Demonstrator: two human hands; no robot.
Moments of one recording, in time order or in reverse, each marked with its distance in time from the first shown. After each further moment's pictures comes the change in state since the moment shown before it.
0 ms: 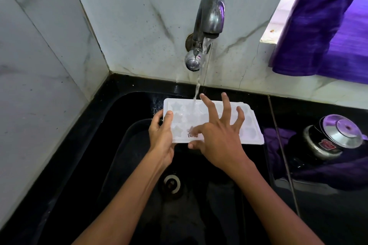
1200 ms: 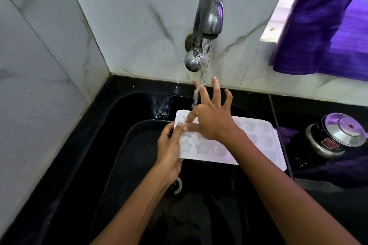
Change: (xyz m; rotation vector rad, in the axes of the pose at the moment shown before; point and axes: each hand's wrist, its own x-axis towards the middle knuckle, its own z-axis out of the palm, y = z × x) left_hand -0.021 -0.015 -0.002 -0.010 -0.152 -0.100; right_hand 0.048 -0.003 -0.017 -0.066 -0.129 -0.036
